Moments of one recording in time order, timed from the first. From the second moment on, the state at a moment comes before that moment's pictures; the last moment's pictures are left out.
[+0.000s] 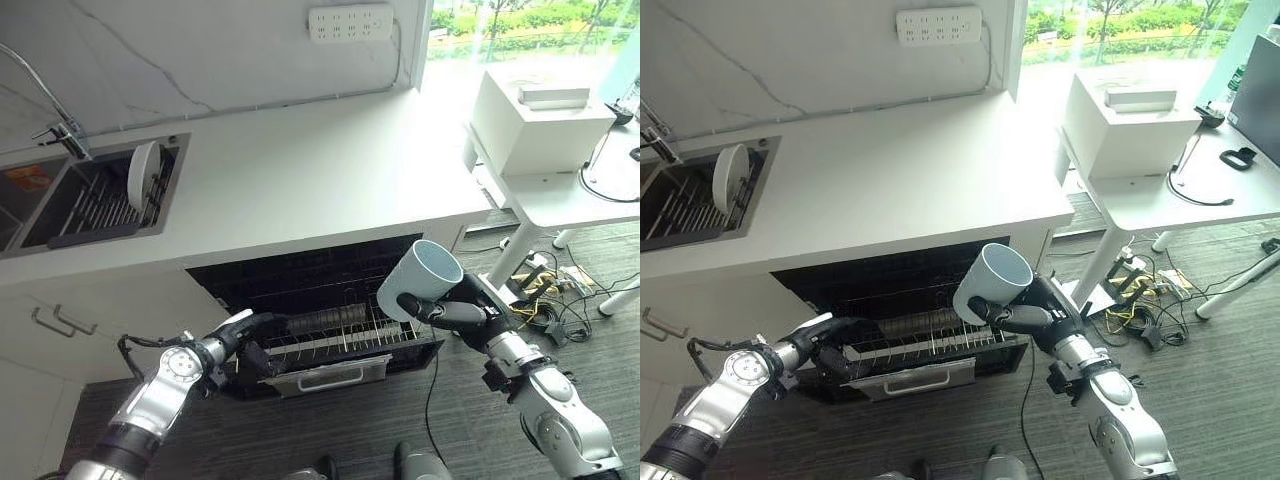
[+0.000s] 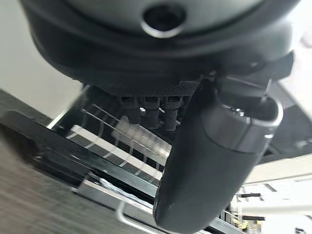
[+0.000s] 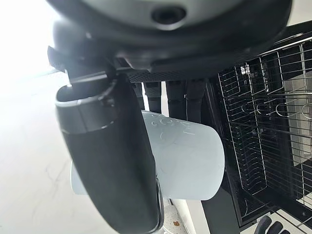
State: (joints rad) left arm -0.15 0.70 -0.24 0.23 0.06 0.27 -0.44; right arm 0.07 -0.52 0.06 -0.18 0.71 0.13 0.14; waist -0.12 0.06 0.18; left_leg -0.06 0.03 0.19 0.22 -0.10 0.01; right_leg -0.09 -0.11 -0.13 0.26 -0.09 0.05
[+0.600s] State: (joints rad) left arm -0.29 0.61 -0.40 0.45 0.30 0.46 -0.89; right arm 0.05 -0.52 0.09 -0.18 0.67 0.19 0.19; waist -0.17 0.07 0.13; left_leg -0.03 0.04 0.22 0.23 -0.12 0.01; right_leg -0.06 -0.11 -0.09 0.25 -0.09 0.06
